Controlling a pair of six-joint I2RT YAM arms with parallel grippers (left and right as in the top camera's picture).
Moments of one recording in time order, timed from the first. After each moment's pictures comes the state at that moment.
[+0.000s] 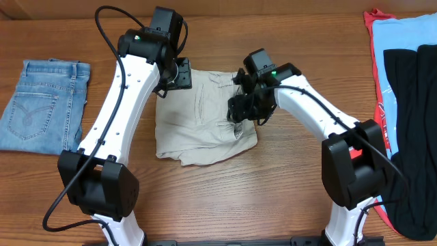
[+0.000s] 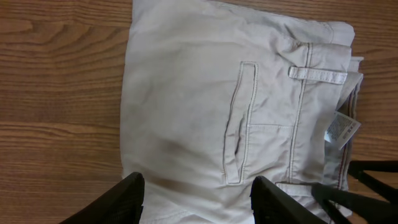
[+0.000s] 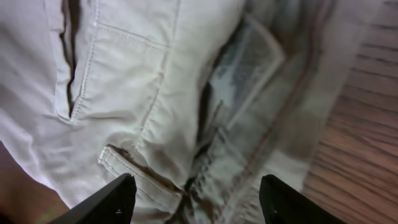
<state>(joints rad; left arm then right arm) -0.27 1.92 1.87 -1.23 -0.02 -0.36 0.43 2.01 1.52 -0.88 -0.36 0.17</state>
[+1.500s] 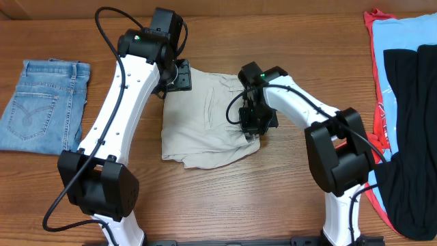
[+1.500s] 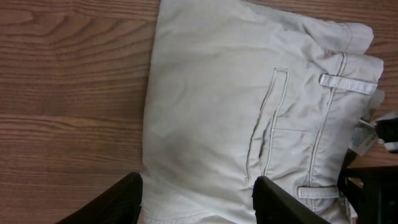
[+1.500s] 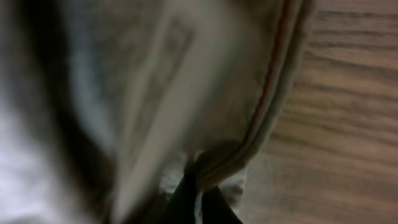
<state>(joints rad) -0.27 1.92 1.87 -1.26 -0.02 -0.36 0.45 2.14 1.55 -1.06 -0.15 0.33</state>
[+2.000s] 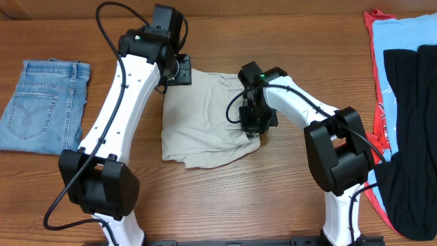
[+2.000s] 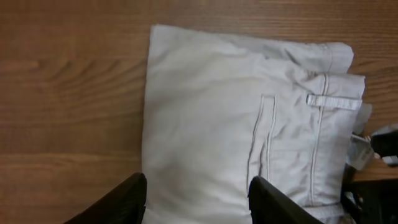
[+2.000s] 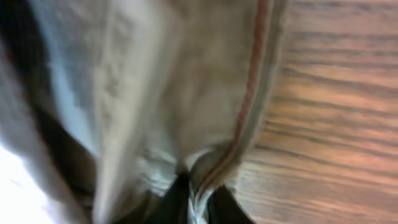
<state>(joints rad) -0.27 1.93 1.87 -1.15 -0.03 -0.28 0.44 2.14 1.56 -1.06 -0.12 0.35</state>
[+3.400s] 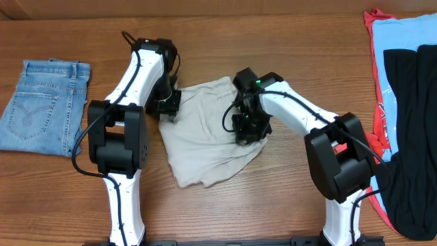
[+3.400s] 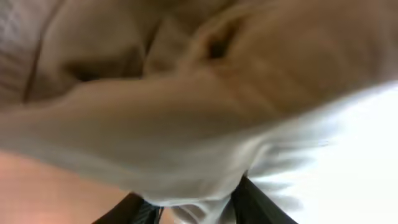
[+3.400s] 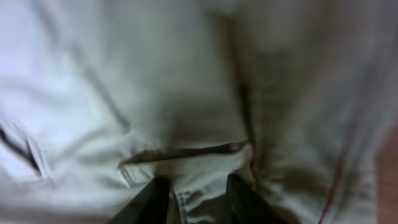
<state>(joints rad) -0.17 2.29 1.88 -1.47 -0.01 -0.13 0.47 2.09 1.50 -1.02 -0.26 0.29</state>
